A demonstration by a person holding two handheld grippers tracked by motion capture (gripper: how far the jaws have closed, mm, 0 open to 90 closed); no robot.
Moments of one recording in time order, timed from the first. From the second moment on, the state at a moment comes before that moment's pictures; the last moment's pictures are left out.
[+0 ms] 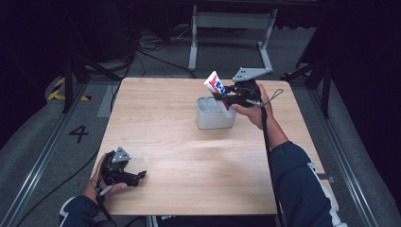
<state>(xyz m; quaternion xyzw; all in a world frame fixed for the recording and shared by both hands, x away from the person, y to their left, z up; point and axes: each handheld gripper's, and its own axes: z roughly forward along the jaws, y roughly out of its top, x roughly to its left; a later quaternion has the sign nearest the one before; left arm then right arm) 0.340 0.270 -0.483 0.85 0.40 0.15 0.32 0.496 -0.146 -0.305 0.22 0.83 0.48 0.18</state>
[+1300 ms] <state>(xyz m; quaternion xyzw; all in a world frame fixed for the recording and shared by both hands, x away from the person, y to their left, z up) 0.339 0.269 -0.483 0.84 0.40 0.16 0.32 0.548 -0.129 -0.325 0.26 0.82 0.48 0.17</state>
